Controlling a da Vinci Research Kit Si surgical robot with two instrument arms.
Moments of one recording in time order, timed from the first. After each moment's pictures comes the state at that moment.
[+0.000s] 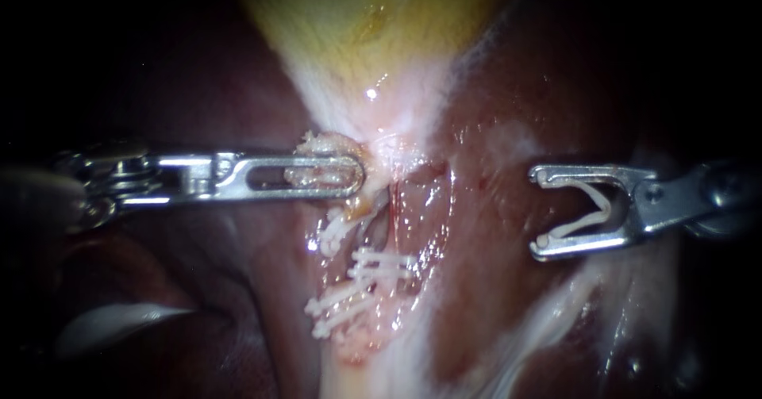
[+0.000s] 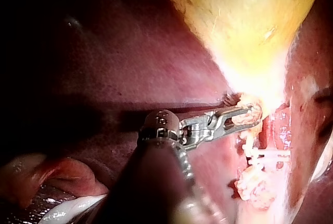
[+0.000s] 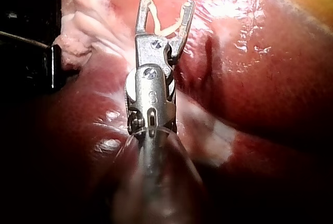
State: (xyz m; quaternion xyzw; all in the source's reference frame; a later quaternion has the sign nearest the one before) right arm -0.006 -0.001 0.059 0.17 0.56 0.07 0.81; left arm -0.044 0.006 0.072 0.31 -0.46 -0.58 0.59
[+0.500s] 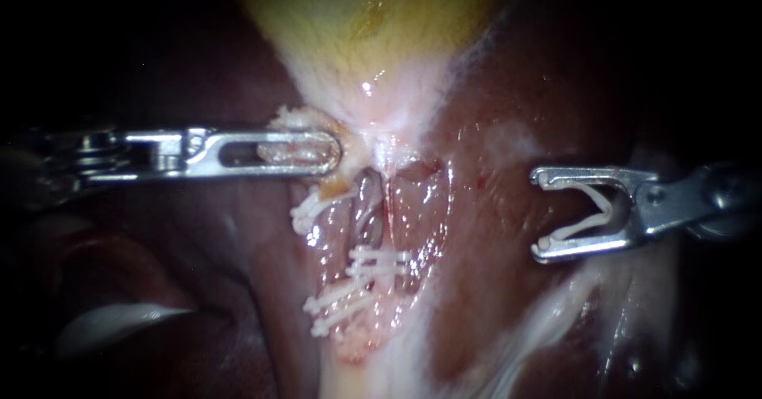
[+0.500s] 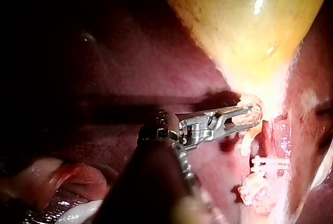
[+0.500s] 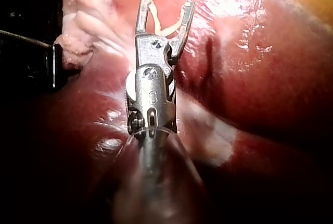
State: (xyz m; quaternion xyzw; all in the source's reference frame) right arm -0.006 -0.001 0.059 0.17 0.56 0.07 0.81; left arm -0.039 0.009 0.067 0.31 -0.46 -0.59 0.58
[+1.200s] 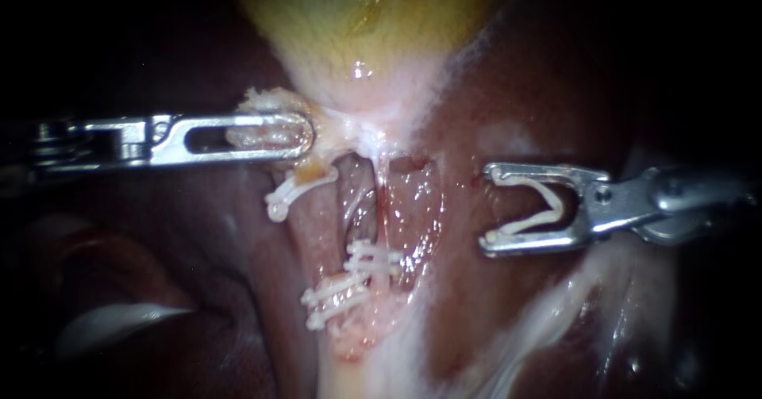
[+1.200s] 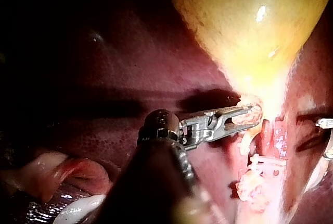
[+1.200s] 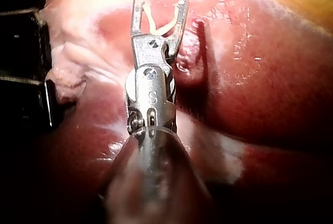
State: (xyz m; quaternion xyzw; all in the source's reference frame) right arm 0.001 -0.002 0.062 0.21 0.55 0.13 0.80; left arm -0.039 0.009 0.065 0.30 -0.47 -0.59 0.58
